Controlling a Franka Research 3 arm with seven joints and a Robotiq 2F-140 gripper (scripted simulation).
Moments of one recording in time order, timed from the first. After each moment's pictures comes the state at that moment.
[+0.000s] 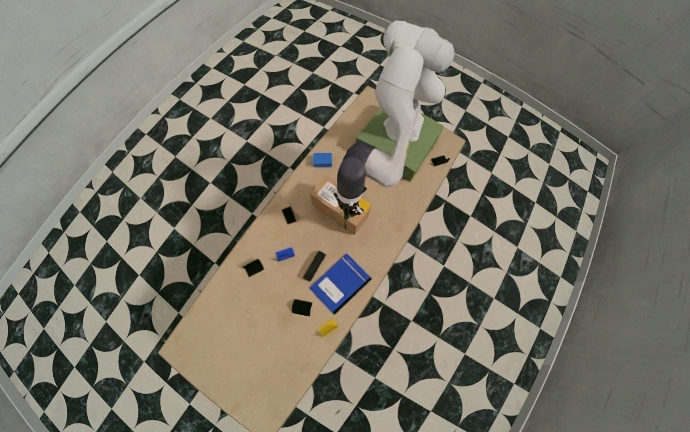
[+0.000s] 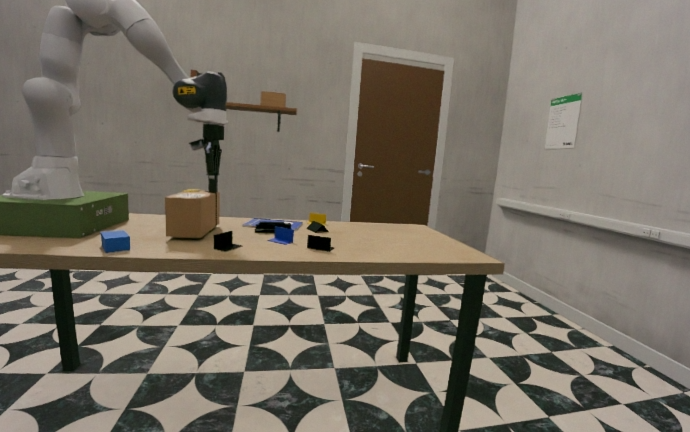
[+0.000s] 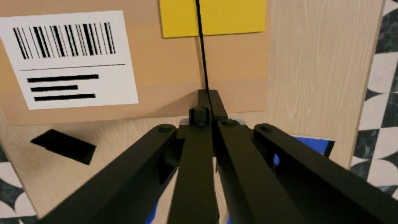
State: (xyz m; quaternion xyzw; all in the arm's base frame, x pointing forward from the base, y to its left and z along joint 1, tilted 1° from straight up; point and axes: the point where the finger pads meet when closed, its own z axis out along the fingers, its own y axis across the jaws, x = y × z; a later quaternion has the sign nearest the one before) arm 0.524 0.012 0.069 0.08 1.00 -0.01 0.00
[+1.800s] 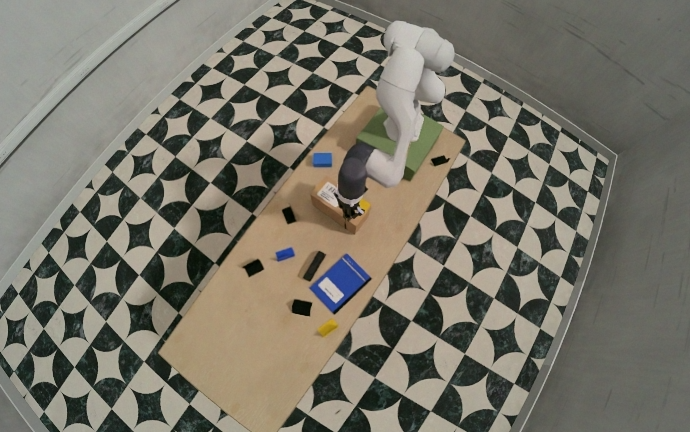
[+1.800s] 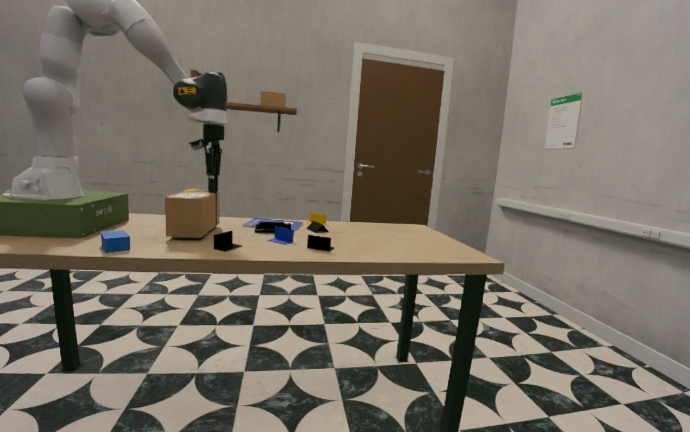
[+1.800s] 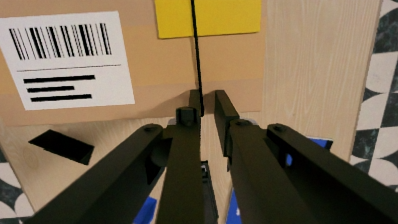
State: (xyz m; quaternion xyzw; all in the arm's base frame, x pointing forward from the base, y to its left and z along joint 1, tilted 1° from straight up) arm 0.524 0.015 0.069 0.08 1.00 -0.01 0.00
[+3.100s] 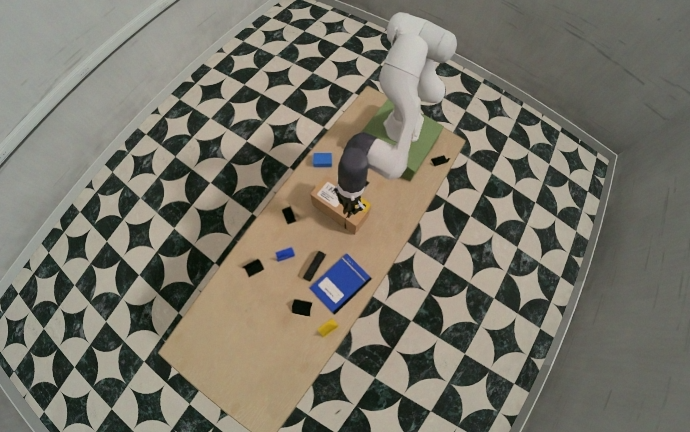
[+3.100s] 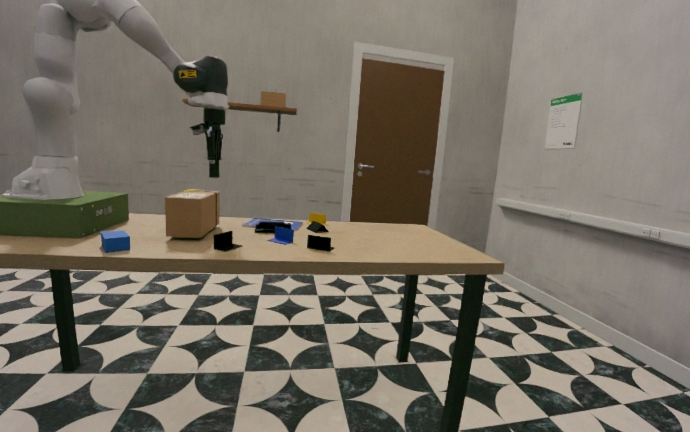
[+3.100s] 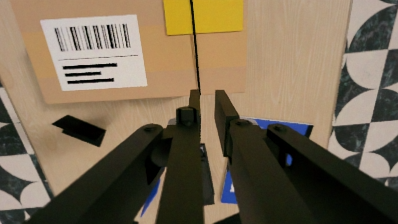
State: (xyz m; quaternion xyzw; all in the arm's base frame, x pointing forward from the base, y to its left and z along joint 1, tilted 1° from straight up) arm 0.527 0.017 0.125 0.08 1.00 0.00 0.01
